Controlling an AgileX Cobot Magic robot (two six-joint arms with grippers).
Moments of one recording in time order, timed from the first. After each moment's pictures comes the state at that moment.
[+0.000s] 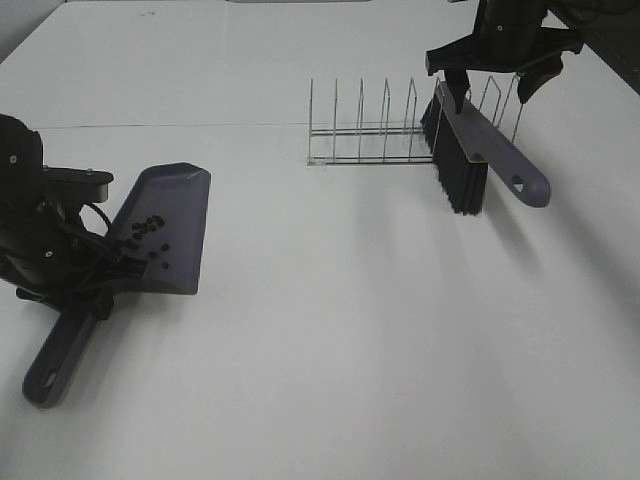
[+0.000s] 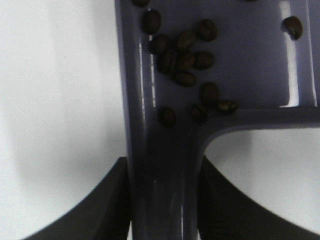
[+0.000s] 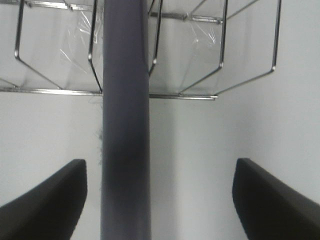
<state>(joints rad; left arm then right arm) -0.28 1.97 -0.98 0.08 0.54 -0.26 0.20 2.41 -2.26 -0.21 1.20 0.19</state>
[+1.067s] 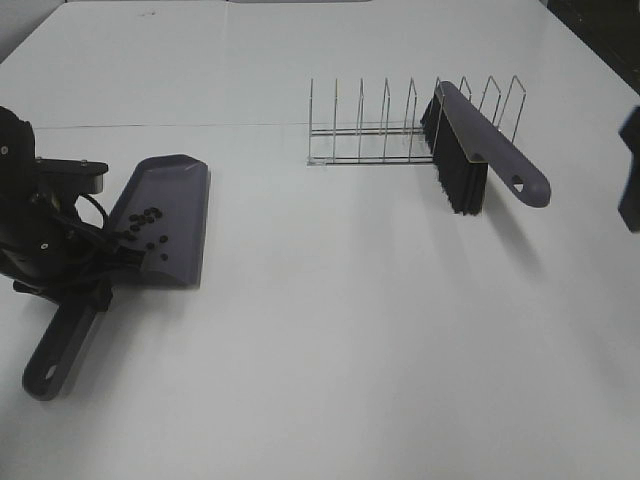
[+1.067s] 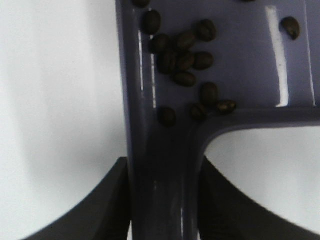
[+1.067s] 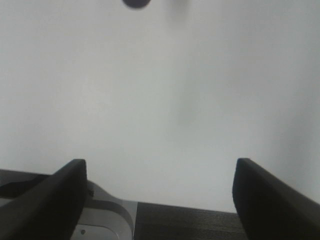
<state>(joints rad) -0.28 1.93 -0.98 0.06 0.54 -0.26 0.20 1.27 -1.05 -0.03 1.21 0.09</state>
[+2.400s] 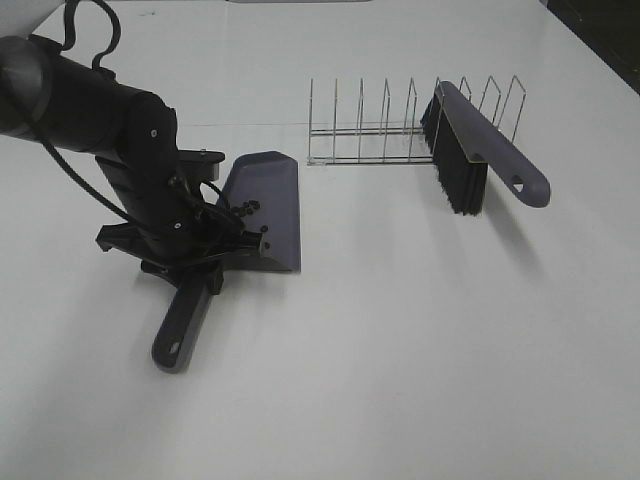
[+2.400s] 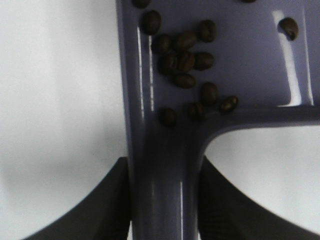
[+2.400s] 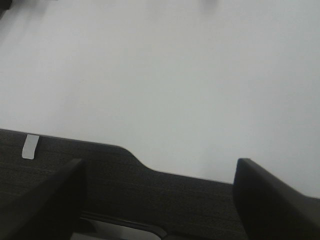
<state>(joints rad) -0.49 2.13 -1.30 -0.03 0.65 -0.34 0.20 0.32 -0.56 0.08 1.22 0.09</state>
